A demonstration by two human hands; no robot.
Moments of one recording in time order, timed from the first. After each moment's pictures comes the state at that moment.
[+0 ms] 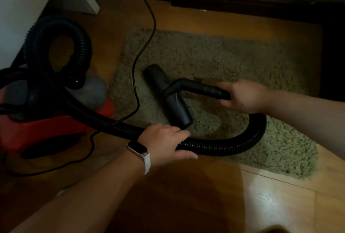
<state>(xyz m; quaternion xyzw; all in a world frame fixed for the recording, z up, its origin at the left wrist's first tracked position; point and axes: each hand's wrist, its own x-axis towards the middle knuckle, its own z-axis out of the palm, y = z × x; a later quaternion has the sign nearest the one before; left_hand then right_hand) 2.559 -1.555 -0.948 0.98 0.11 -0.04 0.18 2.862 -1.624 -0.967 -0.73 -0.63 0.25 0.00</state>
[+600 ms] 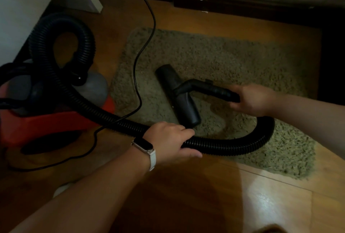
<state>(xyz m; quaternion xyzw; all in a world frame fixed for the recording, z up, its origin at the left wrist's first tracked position) 2.567 -1.562 -0.944 0.98 0.12 -0.05 0.17 2.871 -1.641 -0.964 -0.76 -0.58 0.28 -0.04</state>
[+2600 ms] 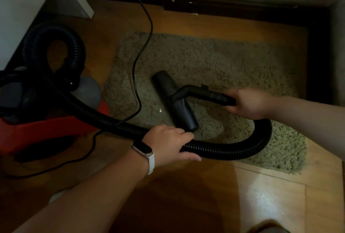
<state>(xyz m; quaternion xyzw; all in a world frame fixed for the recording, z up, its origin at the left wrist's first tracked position) 2.575 -1.572 -0.945 0.98 0.08 -0.07 0.16 2.874 -1.661 -0.963 -0.76 -0.58 0.30 -0.03</state>
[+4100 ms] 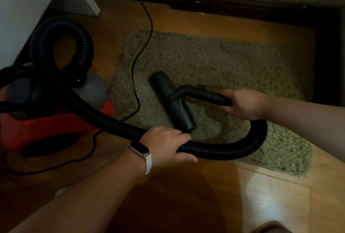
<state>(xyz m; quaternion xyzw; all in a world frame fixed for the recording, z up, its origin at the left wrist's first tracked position) 2.556 -1.564 -0.946 0.97 0.11 -0.10 0.18 2.854 -1.645 -0.962 -0.75 -0.60 0.29 -0.05</state>
